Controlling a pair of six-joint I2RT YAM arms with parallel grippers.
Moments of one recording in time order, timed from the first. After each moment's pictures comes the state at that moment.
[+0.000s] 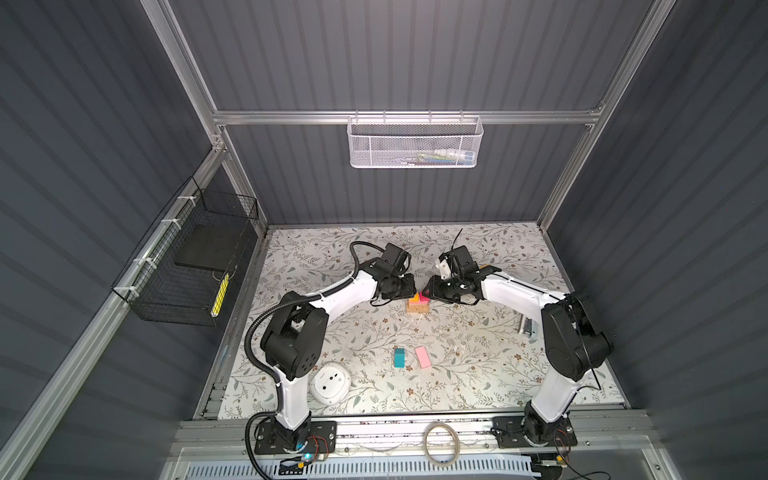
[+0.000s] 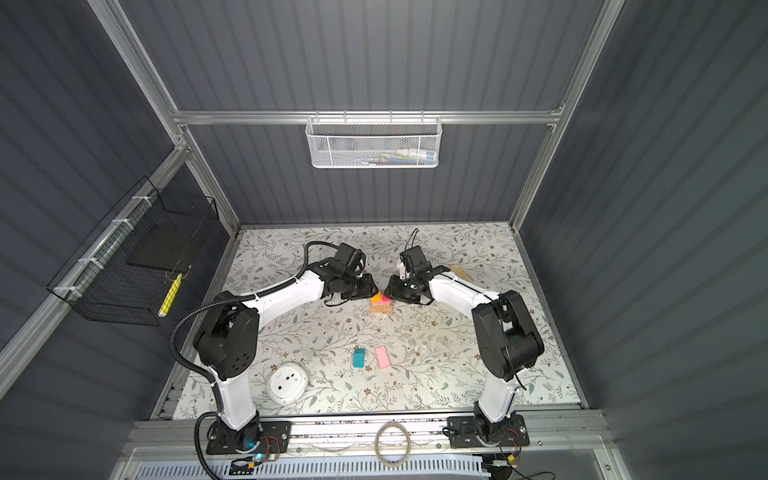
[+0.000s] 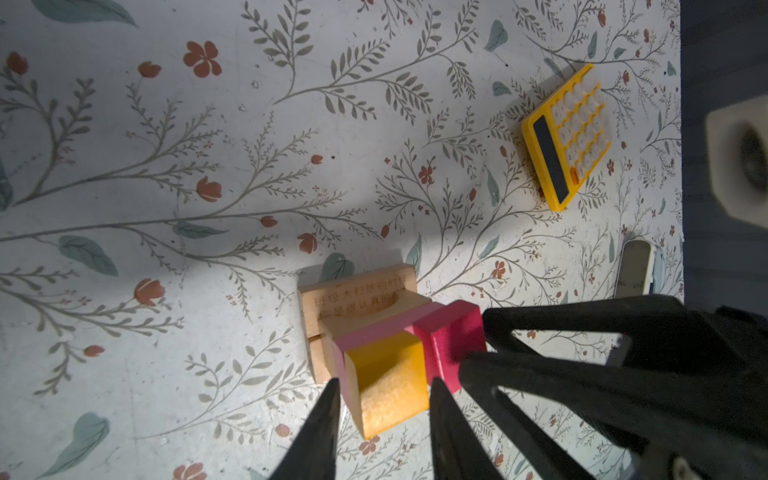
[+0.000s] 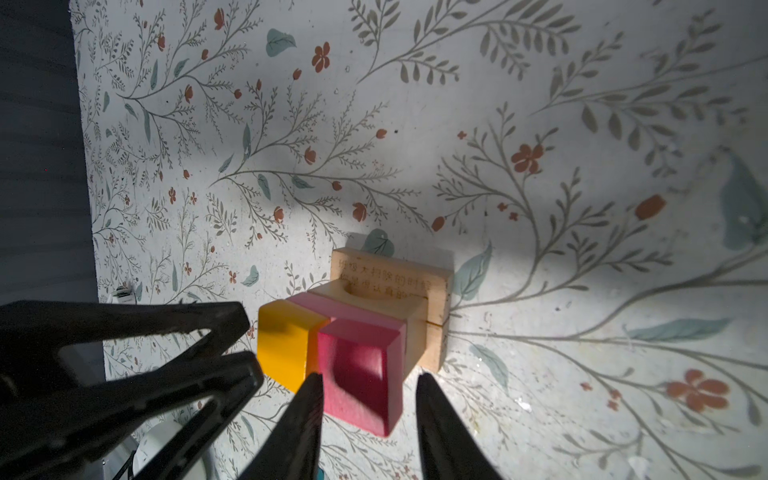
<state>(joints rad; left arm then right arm) -0.66 1.90 1.42 -0.48 0.21 -0.60 0.47 1.78 1.19 -0.39 -0.32 0.57</state>
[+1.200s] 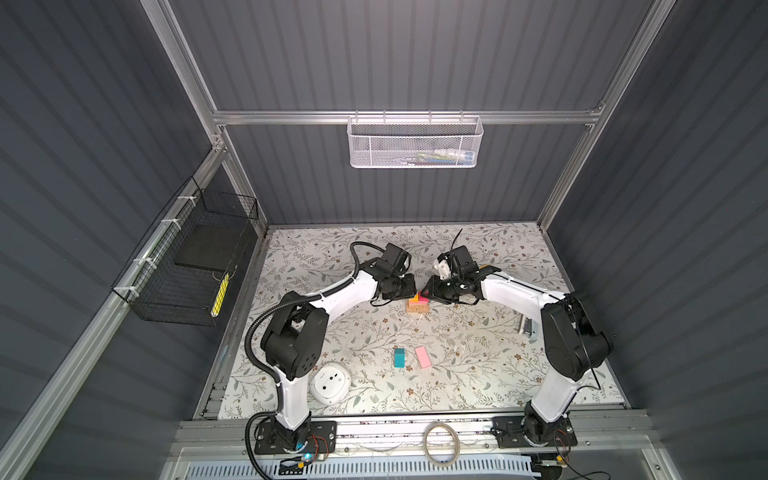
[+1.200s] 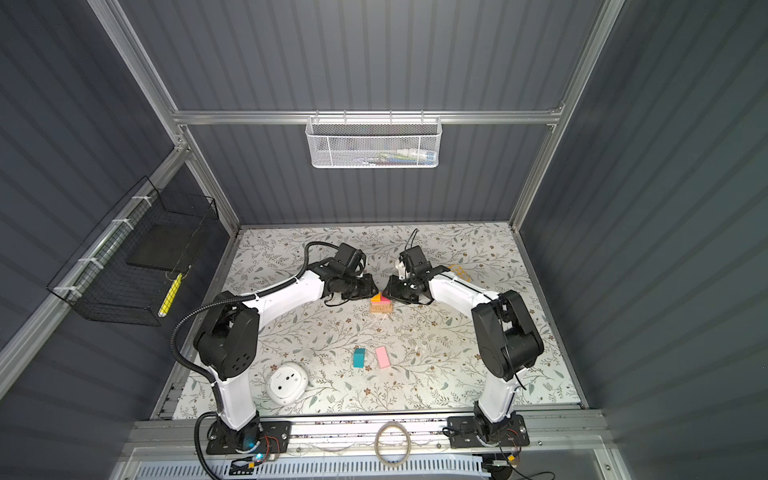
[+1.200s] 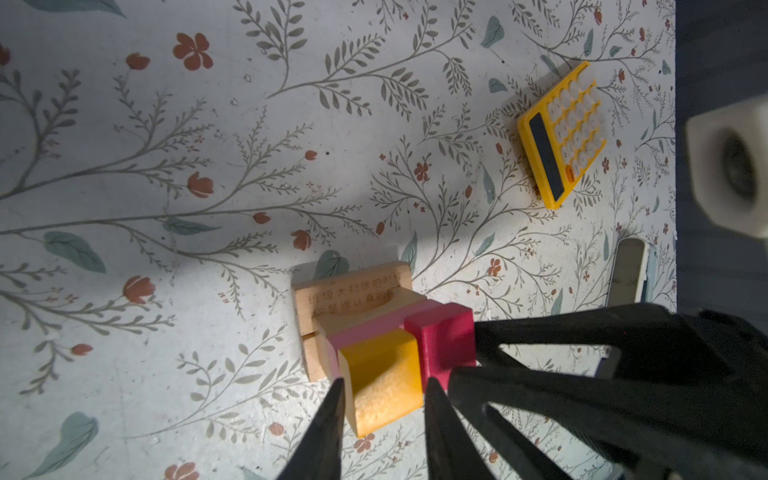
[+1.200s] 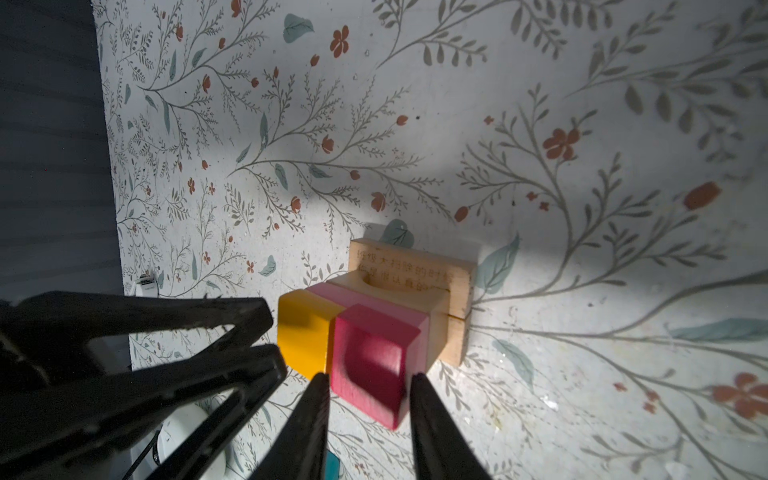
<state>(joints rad) -0.66 1.90 1.42 -0.48 0.22 -0.61 0.47 1.78 1.19 -0.39 -0.37 0.59</state>
